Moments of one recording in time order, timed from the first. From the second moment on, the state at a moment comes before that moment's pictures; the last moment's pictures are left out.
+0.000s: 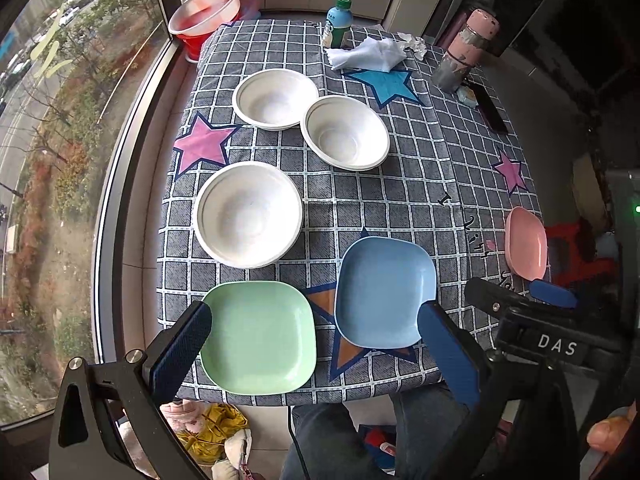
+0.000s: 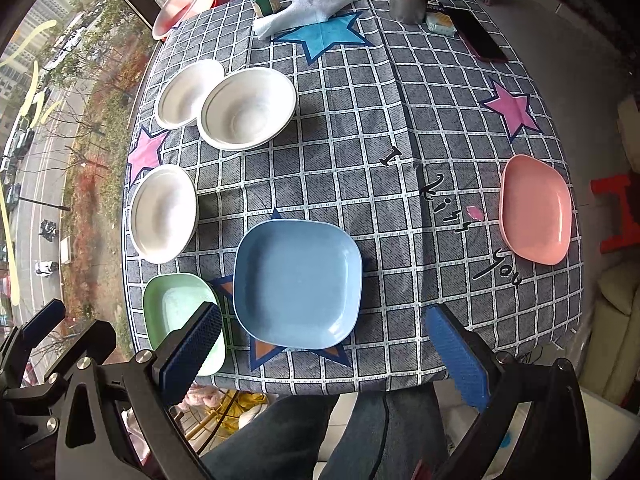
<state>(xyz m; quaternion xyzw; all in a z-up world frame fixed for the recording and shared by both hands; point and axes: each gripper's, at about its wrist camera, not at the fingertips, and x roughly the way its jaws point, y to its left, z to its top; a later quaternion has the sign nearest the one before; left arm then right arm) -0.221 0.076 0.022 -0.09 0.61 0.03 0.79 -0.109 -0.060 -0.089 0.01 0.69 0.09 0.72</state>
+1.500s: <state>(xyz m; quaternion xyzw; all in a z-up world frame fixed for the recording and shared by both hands) -0.192 0.047 -0.011 -0.08 0.64 0.03 0.76 -0.086 -0.103 -0.120 0.02 0.71 0.07 0.70</state>
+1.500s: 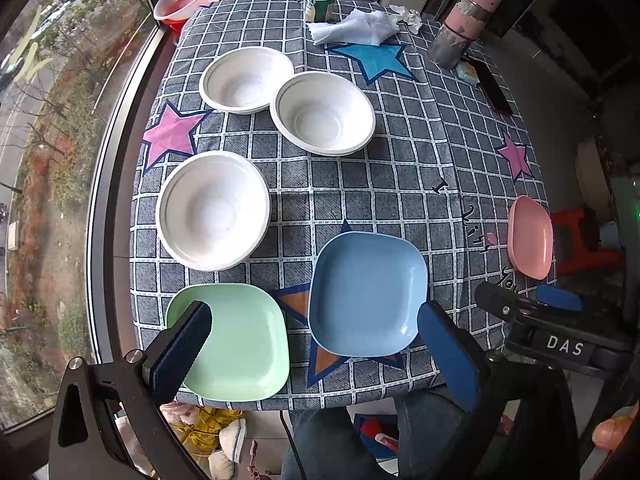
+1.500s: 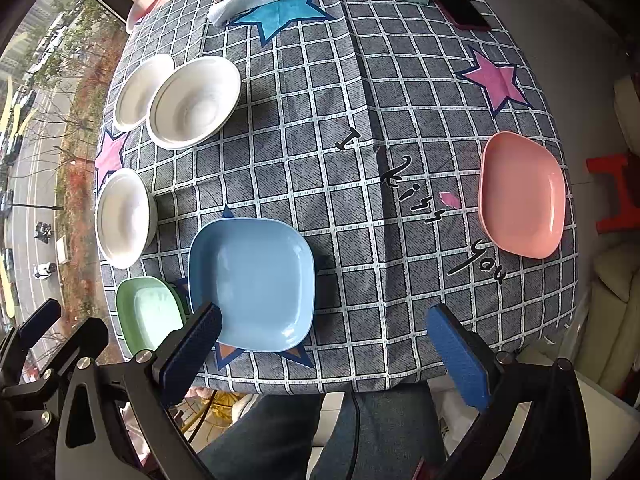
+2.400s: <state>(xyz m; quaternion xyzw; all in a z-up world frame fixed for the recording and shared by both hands) -0.180 0.021 -0.122 0.01 0.71 0.04 0.70 -0.104 -0.096 -0.282 -0.09 0.77 0.05 0.63</state>
